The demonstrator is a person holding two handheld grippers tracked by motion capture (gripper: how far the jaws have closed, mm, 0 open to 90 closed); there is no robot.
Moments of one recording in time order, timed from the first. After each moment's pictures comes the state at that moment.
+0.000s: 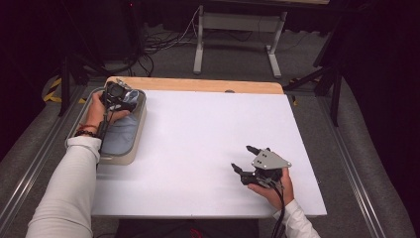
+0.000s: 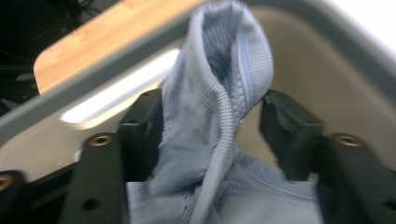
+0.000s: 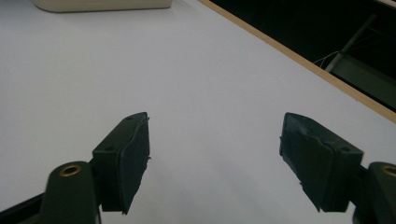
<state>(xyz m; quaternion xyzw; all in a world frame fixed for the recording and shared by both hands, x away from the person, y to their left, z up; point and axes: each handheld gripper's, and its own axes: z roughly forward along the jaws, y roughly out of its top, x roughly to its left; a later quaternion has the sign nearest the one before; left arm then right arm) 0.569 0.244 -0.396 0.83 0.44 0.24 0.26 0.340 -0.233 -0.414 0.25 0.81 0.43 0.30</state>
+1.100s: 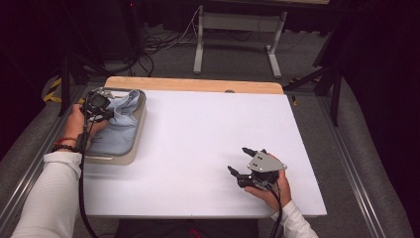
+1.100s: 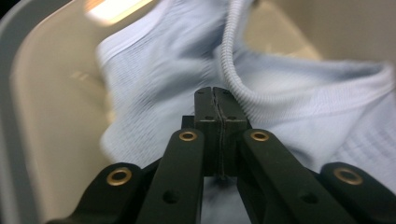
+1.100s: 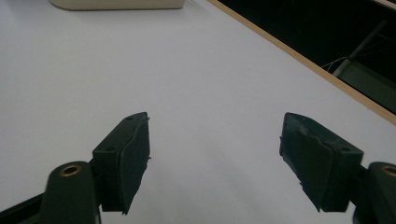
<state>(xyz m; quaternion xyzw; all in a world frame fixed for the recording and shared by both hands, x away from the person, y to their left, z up) 0.527 0.273 -0.398 0.85 0.43 0.22 0.21 0.335 -0.224 -0.416 0.24 0.82 0.43 0.30</state>
